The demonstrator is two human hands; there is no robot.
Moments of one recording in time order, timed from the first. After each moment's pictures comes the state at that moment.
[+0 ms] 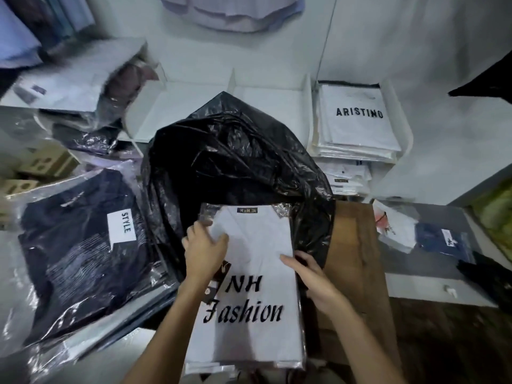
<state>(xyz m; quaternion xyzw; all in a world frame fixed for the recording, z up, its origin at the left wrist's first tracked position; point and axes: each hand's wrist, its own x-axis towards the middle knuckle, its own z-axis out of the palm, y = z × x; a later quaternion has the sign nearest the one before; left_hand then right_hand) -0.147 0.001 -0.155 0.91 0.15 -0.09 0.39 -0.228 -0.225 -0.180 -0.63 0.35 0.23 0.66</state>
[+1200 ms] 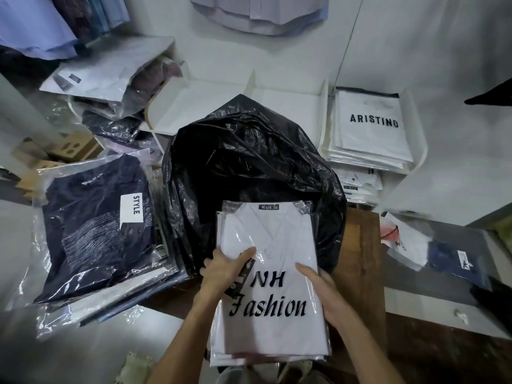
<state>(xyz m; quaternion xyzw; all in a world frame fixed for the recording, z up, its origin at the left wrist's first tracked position) -0.194 -0.028 -0.181 0.83 0.27 -0.26 0.41 -0.247 -0.264 -0.203 -0.57 0.30 0.21 0.73</state>
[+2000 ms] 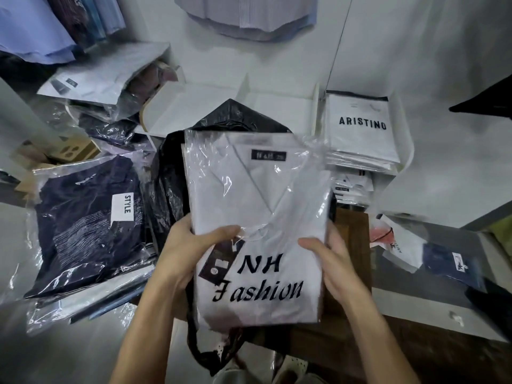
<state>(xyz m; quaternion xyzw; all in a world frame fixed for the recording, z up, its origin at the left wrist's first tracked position) -0.209 -0.017 -0.053 0.71 0.15 -0.12 0.68 -0.231 -0.285 -0.108 -0.61 0.10 0.05 0.78</state>
